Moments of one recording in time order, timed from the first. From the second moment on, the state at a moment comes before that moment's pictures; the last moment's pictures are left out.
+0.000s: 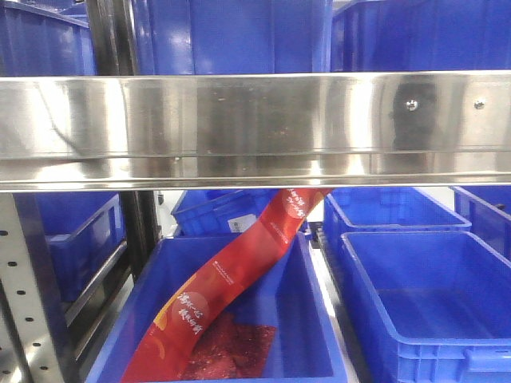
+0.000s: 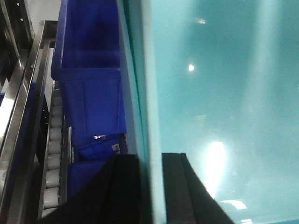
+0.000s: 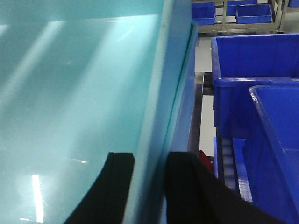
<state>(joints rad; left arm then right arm) -0.34 1.66 -2.06 0.12 0.91 -0.28 0.28 1.44 -1.67 0.12 0.54 0.04</state>
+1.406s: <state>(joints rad) -0.35 1.66 -2.05 0.22 1.20 -0.27 0.28 1.50 -1.67 0.24 0.80 0.04</state>
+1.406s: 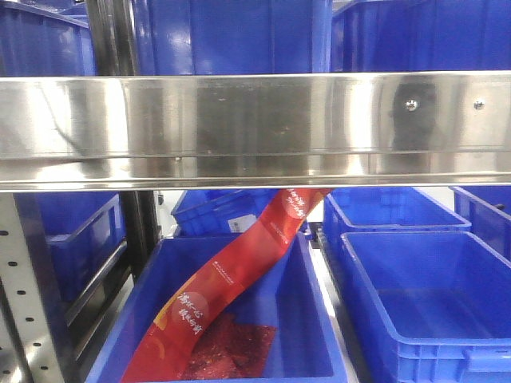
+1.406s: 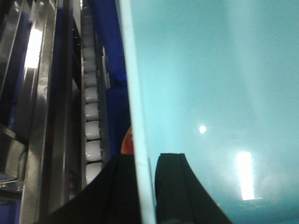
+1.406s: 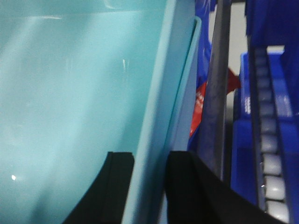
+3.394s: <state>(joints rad) -0.20 1.22 -1.50 0.26 1.06 -0.19 0.28 1.18 -1.31 -0.01 0.77 0.04</state>
